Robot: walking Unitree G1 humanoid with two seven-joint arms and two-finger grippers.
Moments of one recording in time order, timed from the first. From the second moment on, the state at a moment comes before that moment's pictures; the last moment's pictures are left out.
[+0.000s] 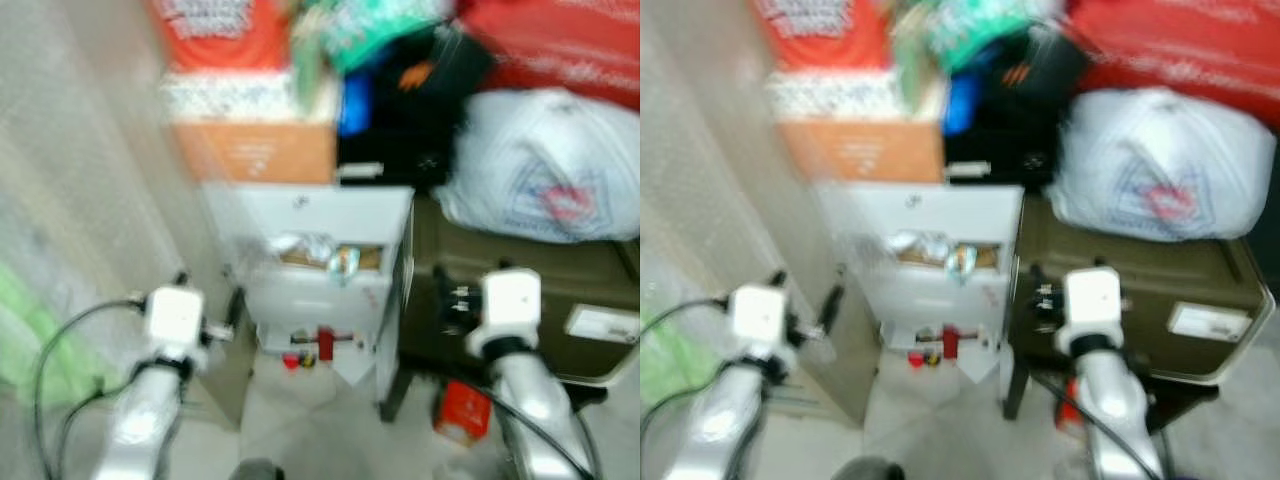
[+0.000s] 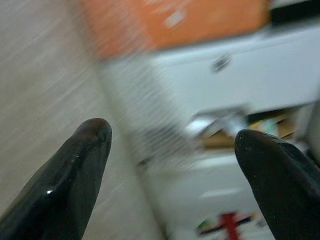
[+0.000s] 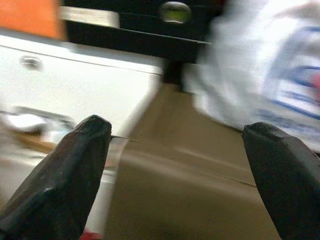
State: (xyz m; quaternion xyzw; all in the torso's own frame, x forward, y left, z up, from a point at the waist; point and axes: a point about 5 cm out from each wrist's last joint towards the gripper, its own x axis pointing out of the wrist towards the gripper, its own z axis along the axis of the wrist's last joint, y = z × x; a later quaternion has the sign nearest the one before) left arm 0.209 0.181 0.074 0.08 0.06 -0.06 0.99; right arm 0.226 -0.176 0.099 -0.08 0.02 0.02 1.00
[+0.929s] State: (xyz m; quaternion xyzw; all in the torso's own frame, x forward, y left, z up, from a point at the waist) left arm 0.136 0.245 0.022 0.15 0.19 0.06 0.97; right arm 0.130 -0.263 0.037 -0.24 0.19 -0.14 0.94
